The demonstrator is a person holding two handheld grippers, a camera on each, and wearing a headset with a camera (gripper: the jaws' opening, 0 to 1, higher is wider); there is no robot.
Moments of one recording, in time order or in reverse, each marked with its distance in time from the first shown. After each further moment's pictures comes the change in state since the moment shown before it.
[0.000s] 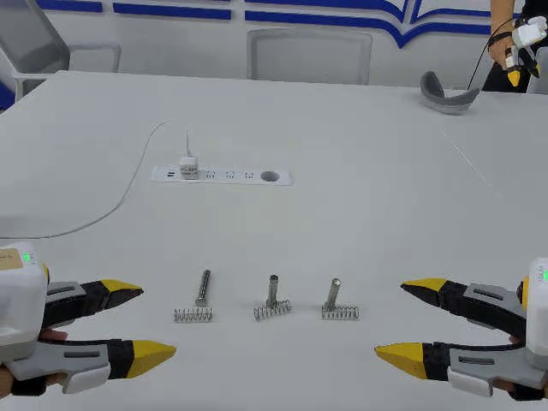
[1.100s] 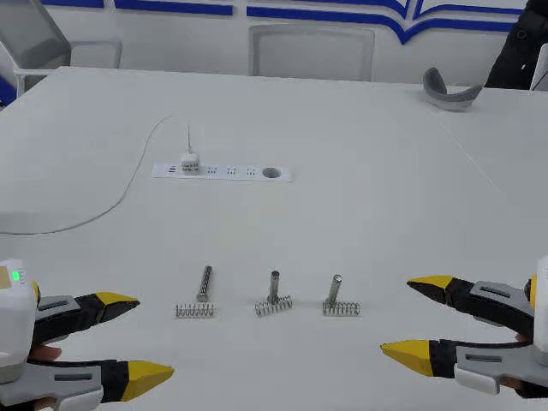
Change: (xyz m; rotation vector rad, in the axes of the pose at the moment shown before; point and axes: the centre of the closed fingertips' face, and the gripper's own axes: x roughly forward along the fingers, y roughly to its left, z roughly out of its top) left arm -0.014 -0.022 -0.016 -0.018 -0.004 -0.021; right arm -0.003 -0.003 -0.003 0.001 0.005 -0.006
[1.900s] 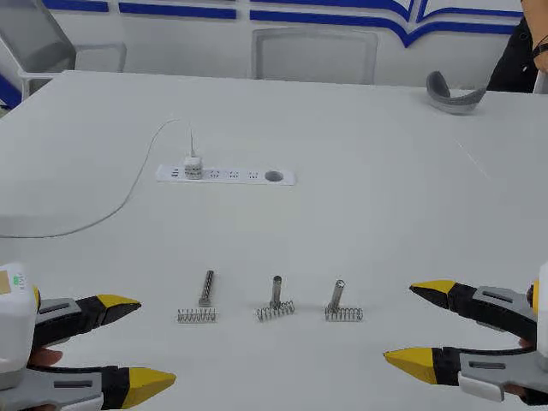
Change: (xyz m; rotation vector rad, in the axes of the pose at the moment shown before) left arm -0.001 -0.001 0.004 0.012 -0.002 -0.002; right arm 0.001 -0.003 -0.002 -0.008 0.004 0.014
